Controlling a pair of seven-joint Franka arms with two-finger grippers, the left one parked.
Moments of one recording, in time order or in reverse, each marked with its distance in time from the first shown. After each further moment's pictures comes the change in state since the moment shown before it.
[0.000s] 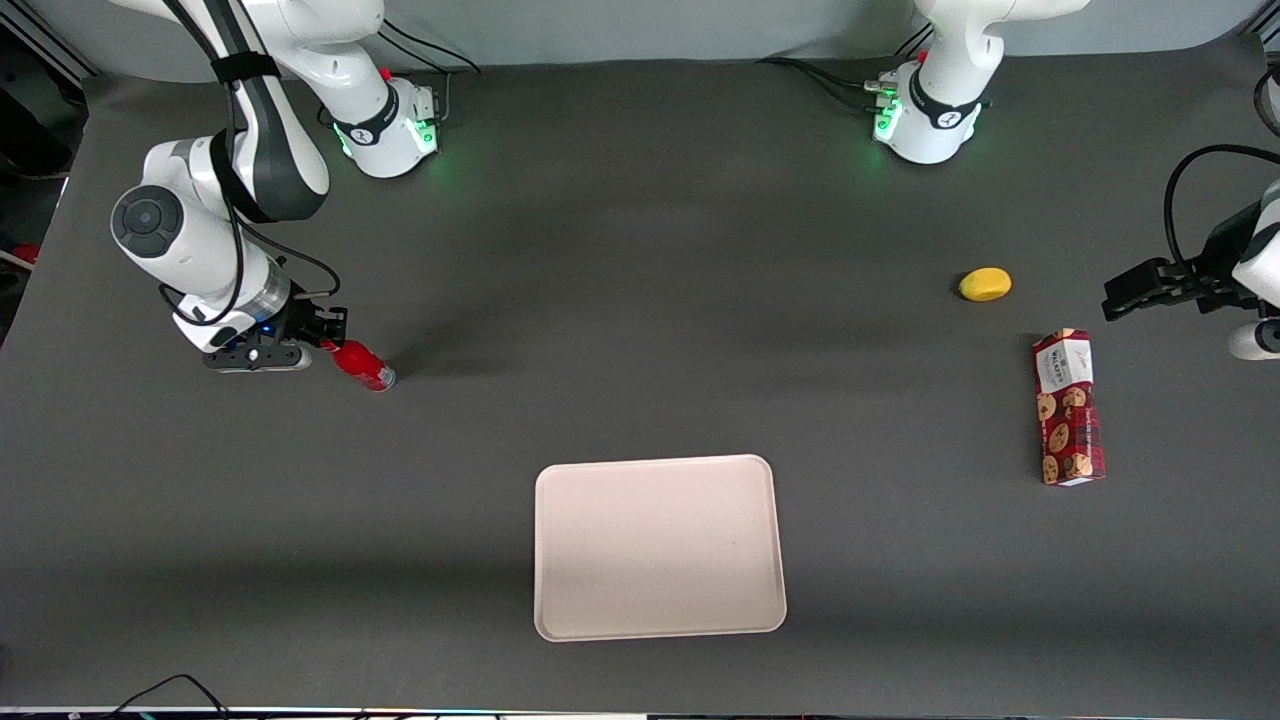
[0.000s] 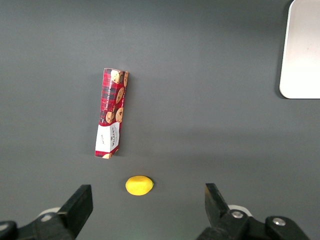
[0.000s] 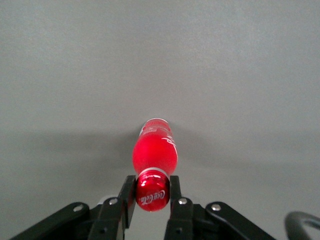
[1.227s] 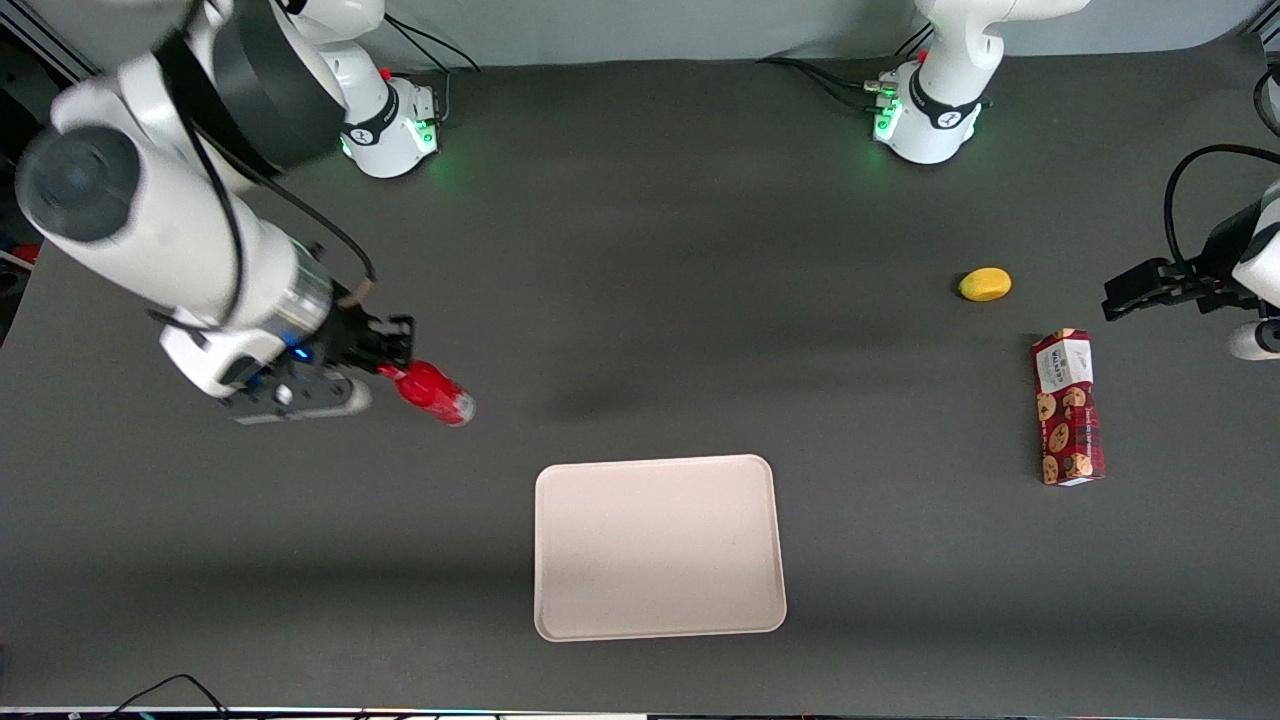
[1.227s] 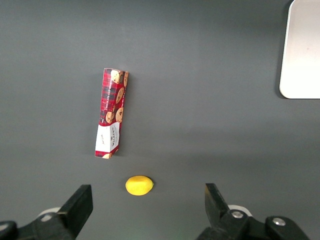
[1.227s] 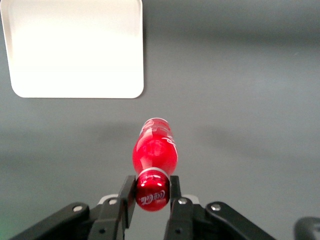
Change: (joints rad) arm 0.123 0.487 0.231 1.160 -0.008 -0.688 0.312
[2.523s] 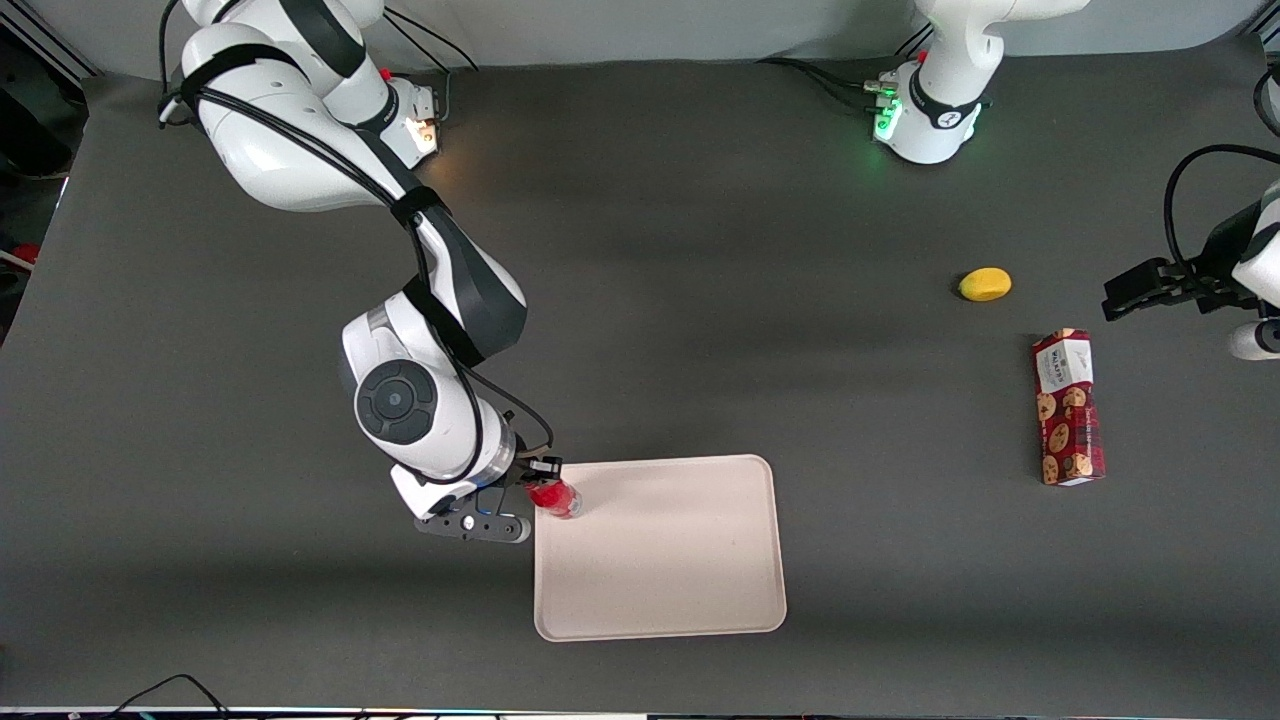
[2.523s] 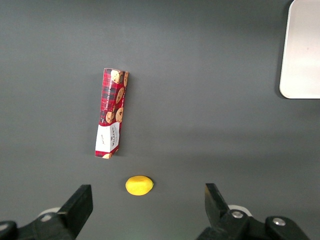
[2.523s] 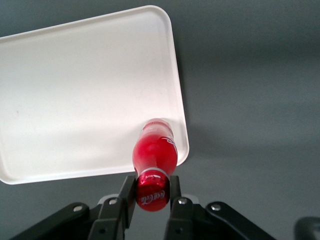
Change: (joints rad) arm 0.121 0.406 -0.003 0.169 -0.115 0.318 0.226
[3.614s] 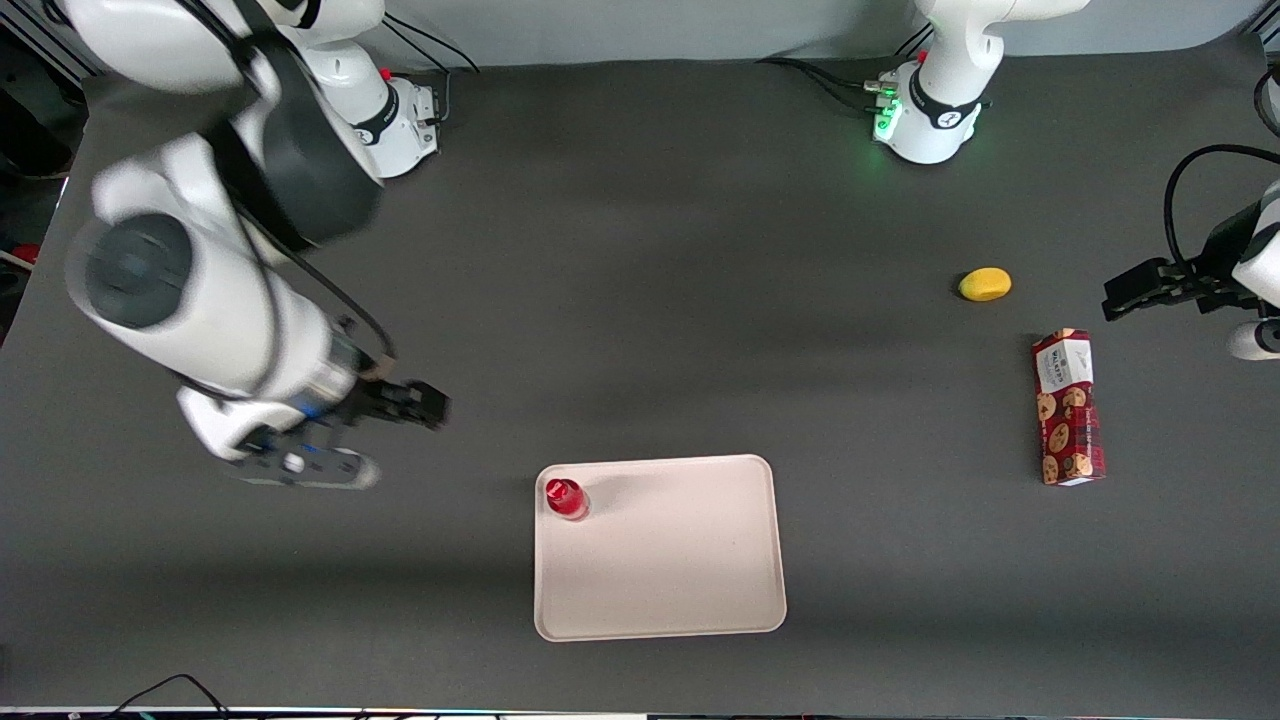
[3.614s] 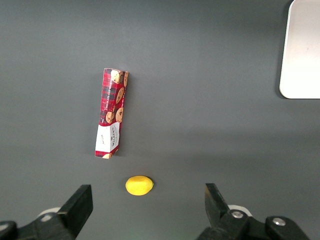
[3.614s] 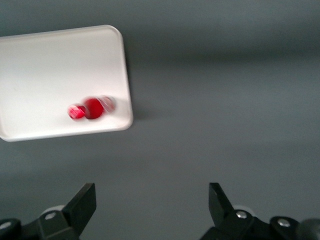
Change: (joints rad) arm -0.132 -0.326 0.004 0.038 -0.001 -0.440 -0.191
